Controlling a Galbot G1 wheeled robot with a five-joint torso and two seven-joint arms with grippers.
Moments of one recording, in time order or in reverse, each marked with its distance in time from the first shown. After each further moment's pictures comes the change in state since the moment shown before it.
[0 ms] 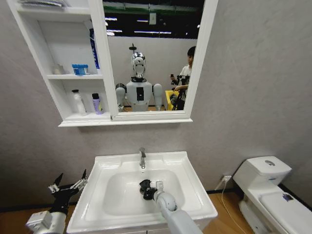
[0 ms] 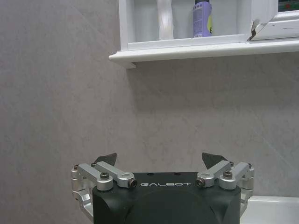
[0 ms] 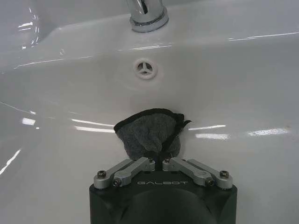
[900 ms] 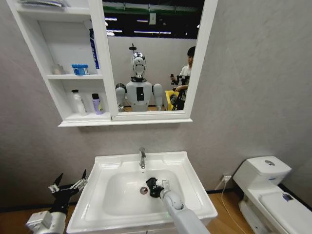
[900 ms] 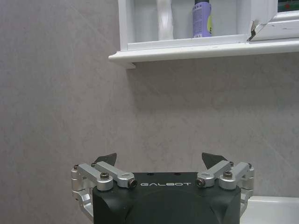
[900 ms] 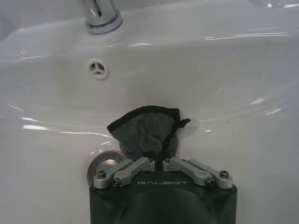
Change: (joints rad) left arm 0.000 0.000 0.000 0.000 0.000 0.000 0.000; right arm -0.030 -0.062 0.042 0.022 -0.006 0.014 -0.006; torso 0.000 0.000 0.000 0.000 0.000
